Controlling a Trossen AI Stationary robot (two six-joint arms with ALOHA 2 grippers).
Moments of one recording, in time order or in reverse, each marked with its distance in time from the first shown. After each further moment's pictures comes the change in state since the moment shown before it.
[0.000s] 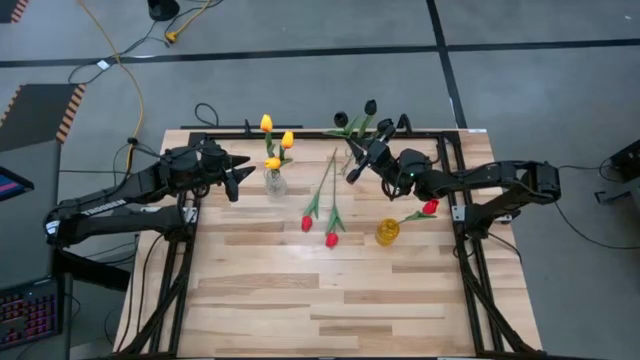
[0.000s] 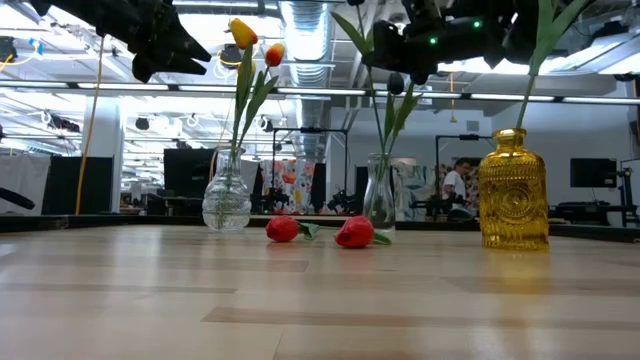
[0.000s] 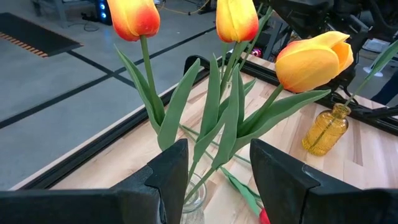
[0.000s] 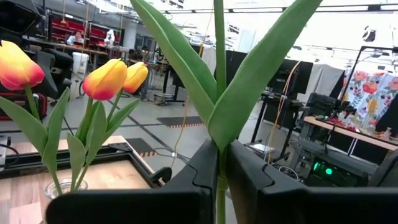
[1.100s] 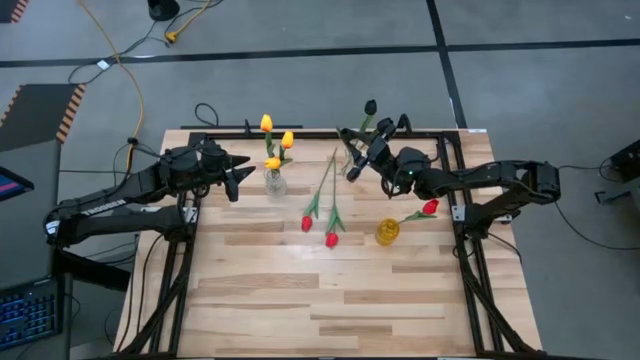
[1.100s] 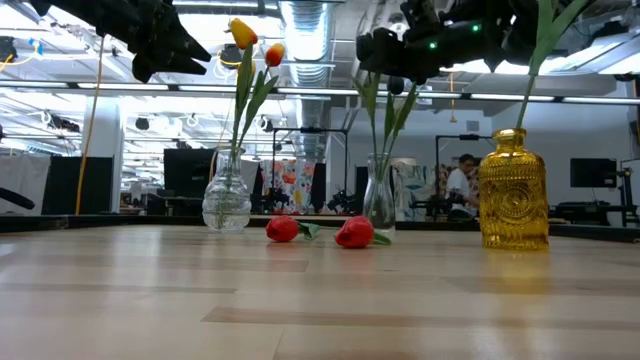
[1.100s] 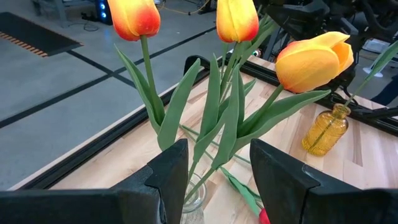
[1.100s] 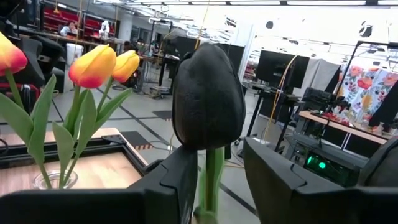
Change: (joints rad) left arm 0.000 0.000 0.000 0.000 0.000 -0.002; right arm -0.015 0.000 0.000 -0.029 0.003 0.001
